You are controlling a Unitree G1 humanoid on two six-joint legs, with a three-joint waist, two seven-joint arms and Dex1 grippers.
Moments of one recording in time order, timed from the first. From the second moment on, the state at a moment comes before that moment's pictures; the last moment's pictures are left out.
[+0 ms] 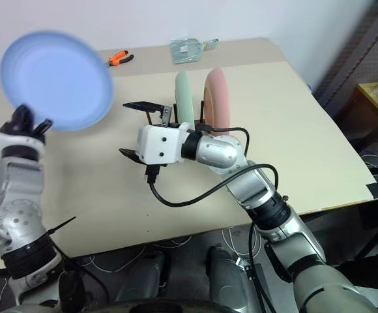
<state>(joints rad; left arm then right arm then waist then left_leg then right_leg) -0.37 0.19 0.45 -0.51 -0.72 0.49 0.29 -0.77 -0.32 0.47 -0.12 -0.17 -0.01 0.66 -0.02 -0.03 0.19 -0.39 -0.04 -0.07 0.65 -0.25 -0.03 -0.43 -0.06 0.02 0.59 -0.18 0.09</state>
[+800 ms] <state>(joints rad) -0.34 0.10 0.33 -0.61 -0.75 0.50 0.31 -0.93 -0.20 0.53 0.22 -0.47 -0.15 0.53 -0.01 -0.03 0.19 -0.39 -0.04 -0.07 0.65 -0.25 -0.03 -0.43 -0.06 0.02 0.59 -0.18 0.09</state>
